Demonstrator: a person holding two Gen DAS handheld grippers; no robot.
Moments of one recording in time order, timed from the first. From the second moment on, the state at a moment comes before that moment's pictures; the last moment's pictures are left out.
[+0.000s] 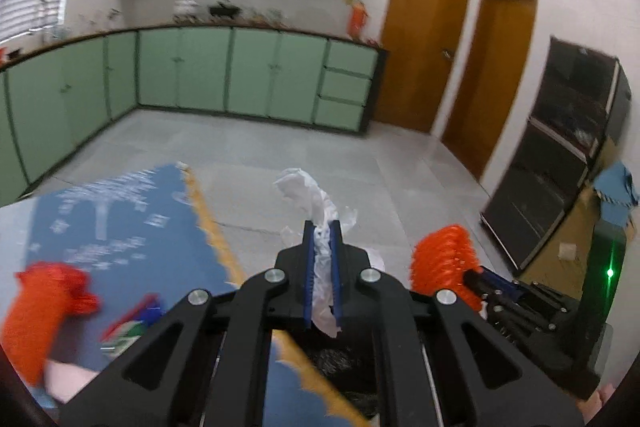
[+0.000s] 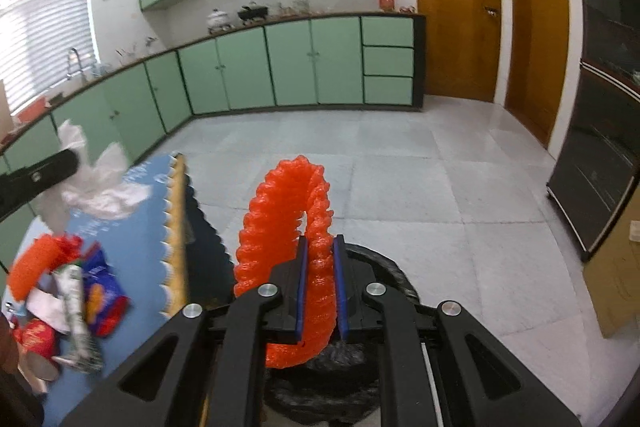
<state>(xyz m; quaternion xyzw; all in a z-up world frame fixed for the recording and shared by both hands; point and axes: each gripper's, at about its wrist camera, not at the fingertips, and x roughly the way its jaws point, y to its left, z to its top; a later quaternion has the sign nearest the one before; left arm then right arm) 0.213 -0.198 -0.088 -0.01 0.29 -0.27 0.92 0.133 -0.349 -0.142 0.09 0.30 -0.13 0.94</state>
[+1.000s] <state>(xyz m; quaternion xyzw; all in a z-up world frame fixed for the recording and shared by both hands) 0.212 -0.124 -0.088 -0.03 0.30 -0.18 0.94 0.141 -0.321 -0.140 0.08 0.30 -0.11 0.94</state>
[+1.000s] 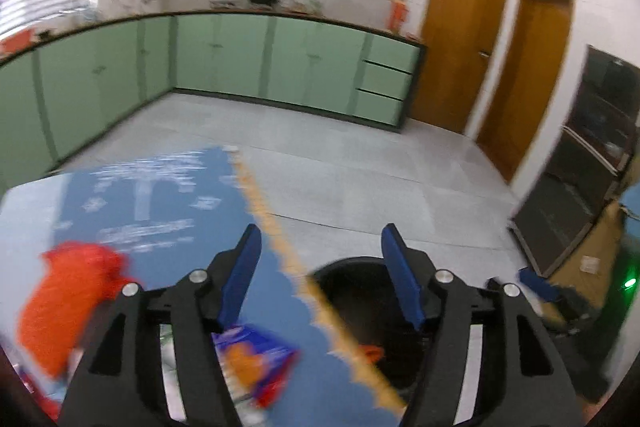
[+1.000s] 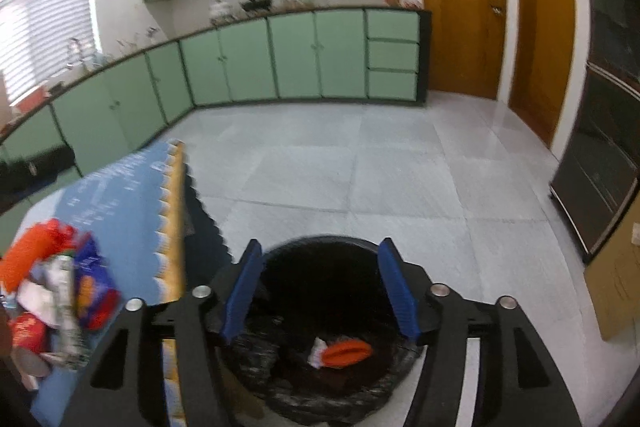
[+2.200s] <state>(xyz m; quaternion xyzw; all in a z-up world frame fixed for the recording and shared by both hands) 0.213 0.066 -0.145 -0.08 0.40 0.00 0.91 0.156 -0.132 -0.161 0.01 0.33 0.05 0.94</state>
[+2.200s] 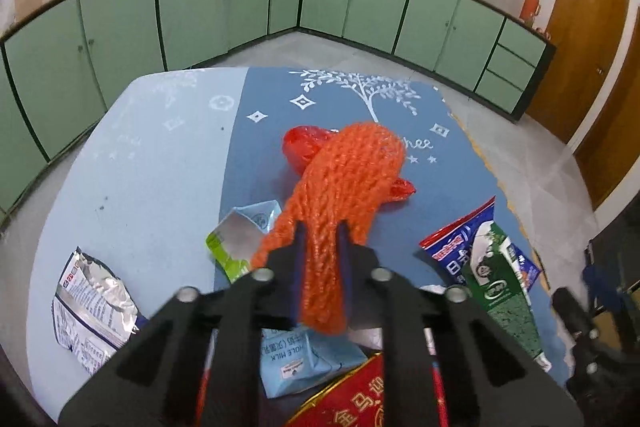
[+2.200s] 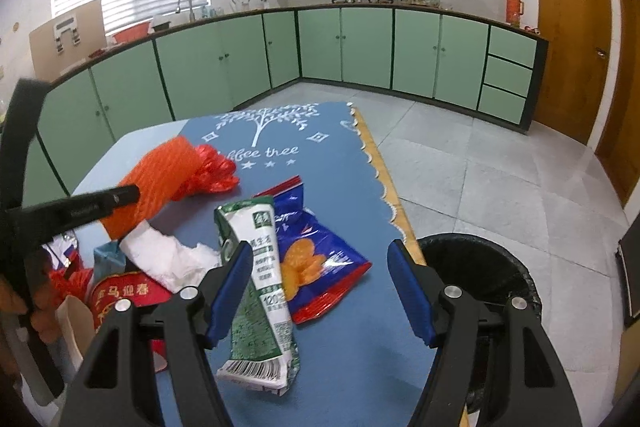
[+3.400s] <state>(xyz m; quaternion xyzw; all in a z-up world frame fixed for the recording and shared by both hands) 0.128 0.049 -0.120 -0.06 0.34 -0.02 0.94 0.141 -0.123 -0.177 0.06 0.37 0.15 0.92</state>
